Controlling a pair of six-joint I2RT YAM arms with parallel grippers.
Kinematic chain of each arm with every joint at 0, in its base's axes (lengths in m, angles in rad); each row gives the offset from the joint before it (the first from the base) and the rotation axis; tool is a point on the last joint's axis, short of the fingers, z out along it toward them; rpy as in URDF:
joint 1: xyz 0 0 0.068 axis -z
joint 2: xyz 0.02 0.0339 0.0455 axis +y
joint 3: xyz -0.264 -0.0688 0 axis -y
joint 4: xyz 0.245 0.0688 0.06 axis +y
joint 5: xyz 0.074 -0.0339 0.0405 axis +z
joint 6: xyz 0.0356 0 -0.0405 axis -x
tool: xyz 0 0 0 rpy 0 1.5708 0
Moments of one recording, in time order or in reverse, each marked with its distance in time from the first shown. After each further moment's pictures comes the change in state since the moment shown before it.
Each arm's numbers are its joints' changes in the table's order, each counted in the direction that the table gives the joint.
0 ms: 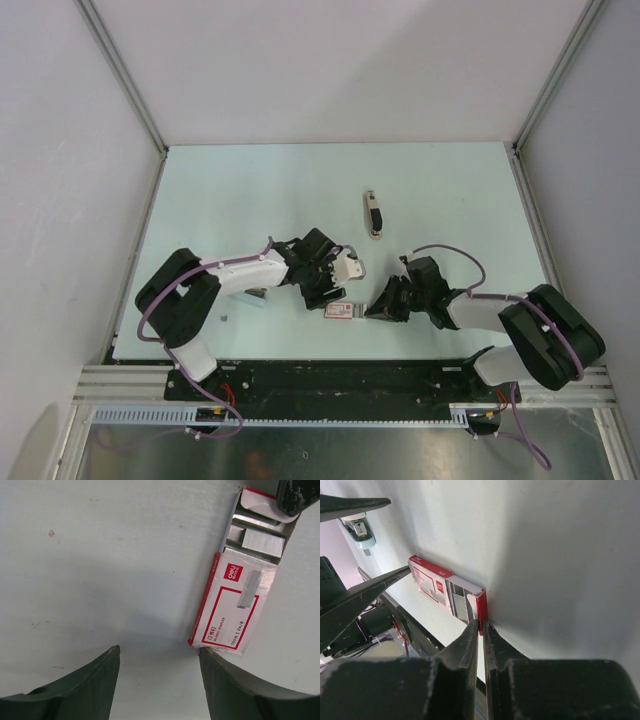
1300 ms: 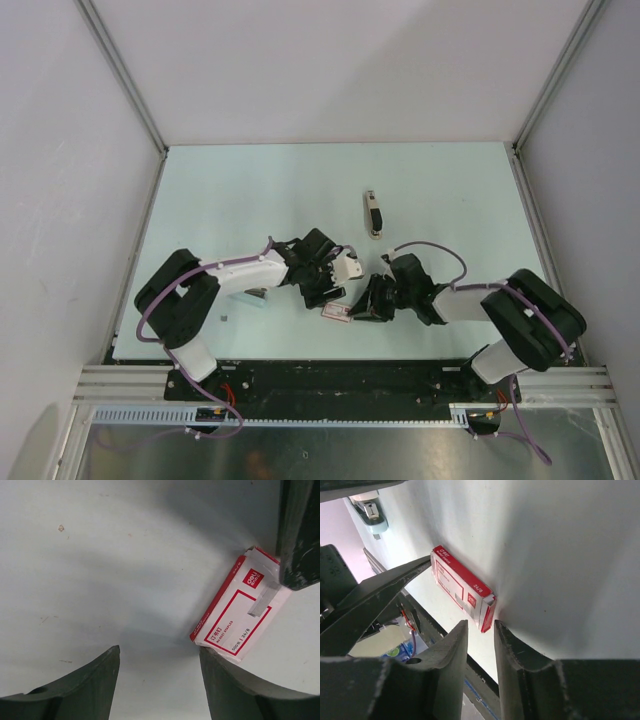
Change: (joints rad) left arm 0.003 -0.004 0.000 0.000 0.033 0.001; right arm -0.112 0.150 0.087 -0.103 0.030 -0.060
